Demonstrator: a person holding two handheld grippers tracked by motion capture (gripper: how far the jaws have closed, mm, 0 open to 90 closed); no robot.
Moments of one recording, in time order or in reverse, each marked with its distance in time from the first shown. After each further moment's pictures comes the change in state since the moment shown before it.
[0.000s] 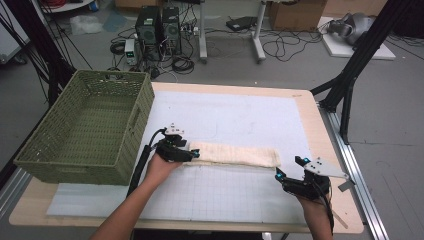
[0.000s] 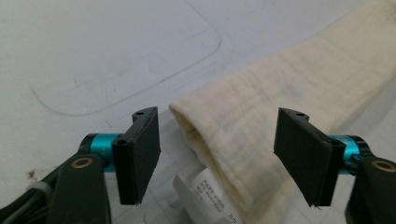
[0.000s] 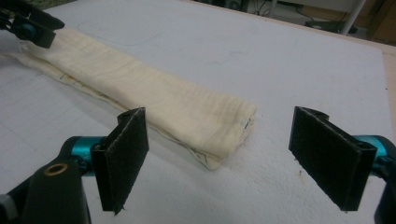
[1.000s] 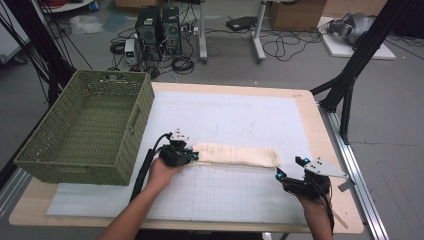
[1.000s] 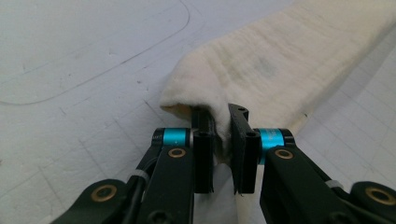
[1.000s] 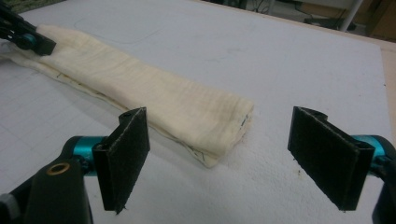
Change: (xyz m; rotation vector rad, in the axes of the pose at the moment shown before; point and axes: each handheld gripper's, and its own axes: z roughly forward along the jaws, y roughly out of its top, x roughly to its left) left arm -0.013 -0.005 0.000 0.015 -0.066 0.044; right arm -0.001 -0.001 0.000 0.012 -0.005 0.010
